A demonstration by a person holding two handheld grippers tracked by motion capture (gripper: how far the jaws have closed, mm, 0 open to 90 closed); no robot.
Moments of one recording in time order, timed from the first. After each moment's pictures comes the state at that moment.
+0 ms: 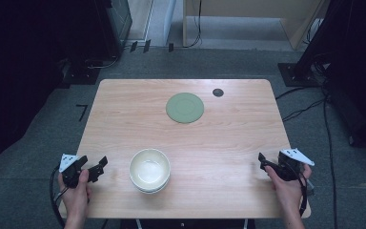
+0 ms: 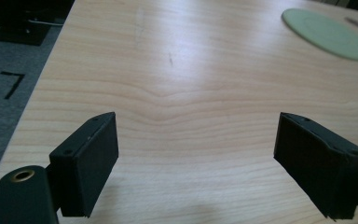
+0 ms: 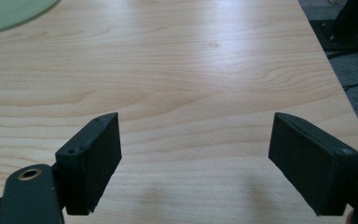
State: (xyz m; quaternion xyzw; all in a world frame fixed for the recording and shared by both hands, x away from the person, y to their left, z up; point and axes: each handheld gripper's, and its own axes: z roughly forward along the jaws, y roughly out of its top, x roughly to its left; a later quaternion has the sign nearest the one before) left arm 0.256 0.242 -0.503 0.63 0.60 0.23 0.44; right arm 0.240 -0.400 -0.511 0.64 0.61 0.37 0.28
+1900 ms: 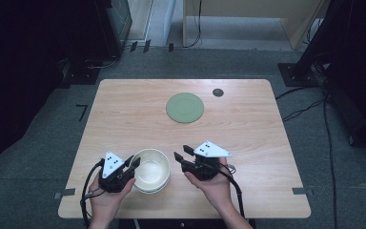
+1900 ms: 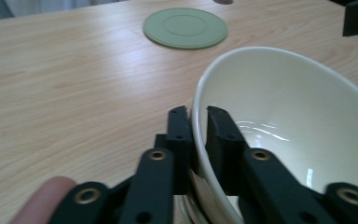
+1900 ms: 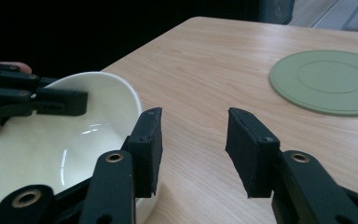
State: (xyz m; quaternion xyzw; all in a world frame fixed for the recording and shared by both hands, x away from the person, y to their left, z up) left arm 0.224 0.118 -0.443 0.75 0.44 0.24 0.43; right arm 0.243 -0.162 -0.439 0.41 0.73 0.53 0.15
